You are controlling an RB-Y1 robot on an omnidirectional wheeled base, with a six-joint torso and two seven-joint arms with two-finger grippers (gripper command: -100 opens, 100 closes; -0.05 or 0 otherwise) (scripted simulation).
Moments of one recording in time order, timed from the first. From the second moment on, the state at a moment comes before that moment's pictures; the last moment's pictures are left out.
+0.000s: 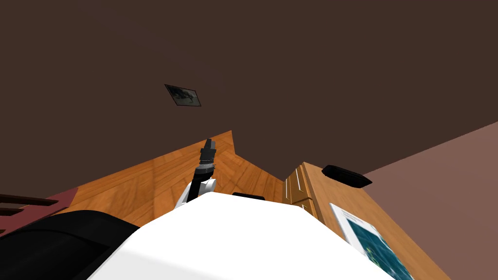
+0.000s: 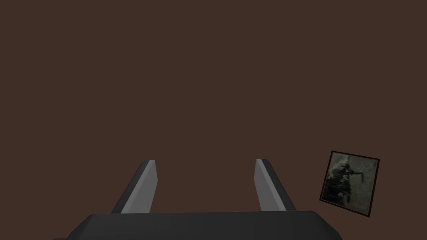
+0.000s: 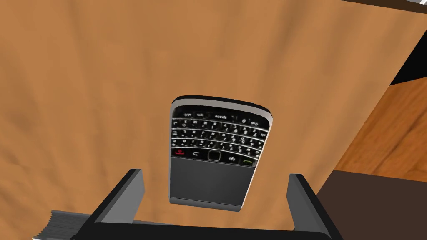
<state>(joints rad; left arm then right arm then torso) 0.47 0.02 0.06 -2.20 -0.05 -0.59 -0.14 1.19 -1.26 0.27 -1.45 0.11 -0.24 0.17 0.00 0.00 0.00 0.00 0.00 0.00</state>
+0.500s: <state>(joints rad) 0.47 0.02 0.06 -2.20 -0.05 -0.59 -0.14 1.11 -1.25 0.34 -1.48 0.09 -0.15 0.11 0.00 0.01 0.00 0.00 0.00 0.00</state>
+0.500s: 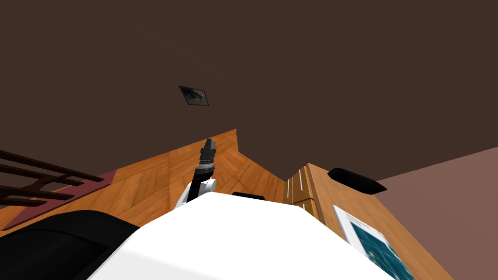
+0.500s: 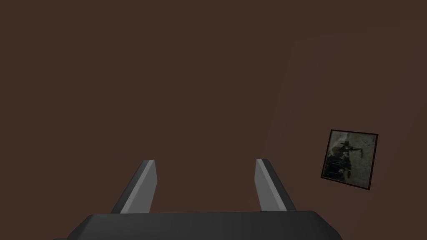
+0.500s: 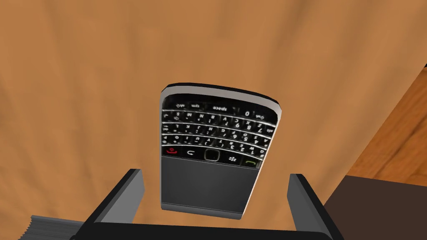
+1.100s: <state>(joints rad) 0.47 0.02 0.06 -2.20 -0.05 -0.59 -0.14 1.07 -1.25 0.37 -1.49 0.08 -0.11 0.07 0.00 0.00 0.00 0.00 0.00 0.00</state>
